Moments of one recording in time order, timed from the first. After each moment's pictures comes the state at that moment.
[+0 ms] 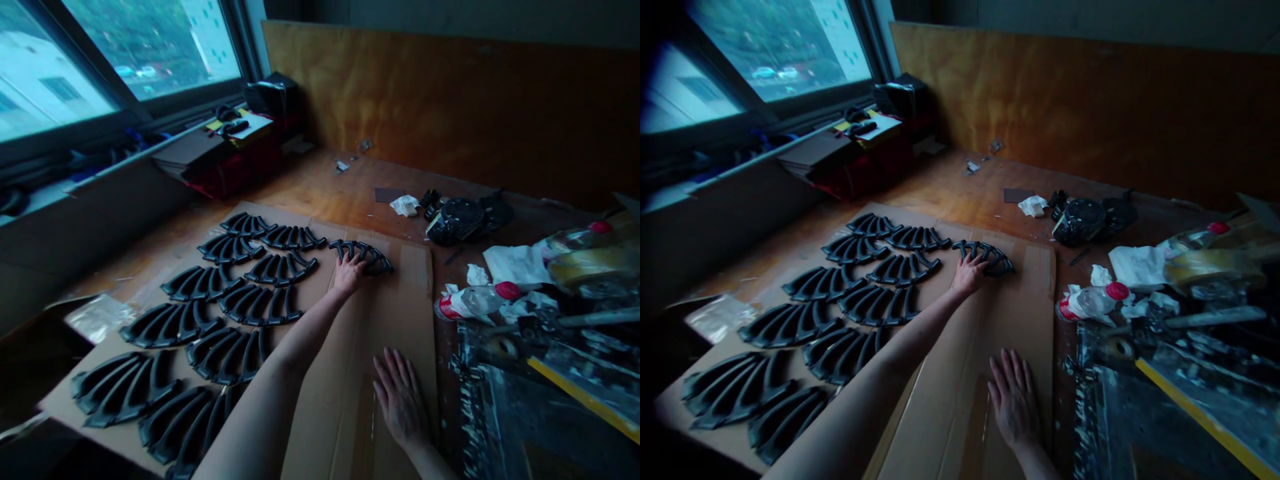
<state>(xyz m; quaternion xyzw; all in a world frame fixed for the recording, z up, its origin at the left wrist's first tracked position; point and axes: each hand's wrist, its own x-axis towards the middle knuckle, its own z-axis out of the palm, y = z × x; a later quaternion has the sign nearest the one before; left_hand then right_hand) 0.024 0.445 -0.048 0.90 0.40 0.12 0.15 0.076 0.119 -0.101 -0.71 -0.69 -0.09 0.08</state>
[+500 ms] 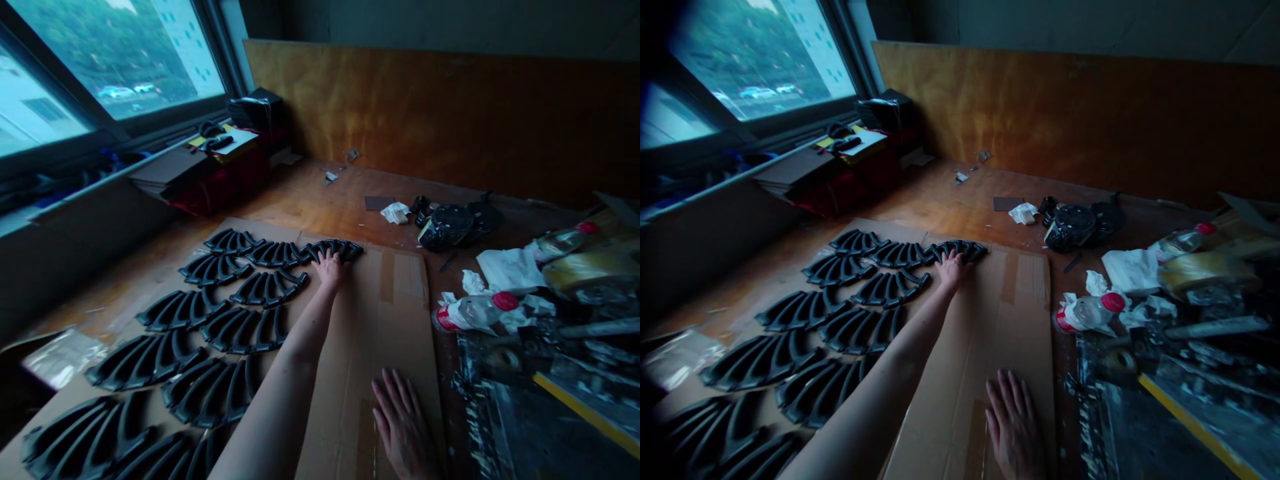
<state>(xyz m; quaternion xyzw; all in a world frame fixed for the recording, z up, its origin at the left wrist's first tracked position) 0.035 0.507 -0.055 0.80 0.58 0.10 0.14 0.078 0.120 -0.095 -0.71 -0.69 -0.09 0.10</state>
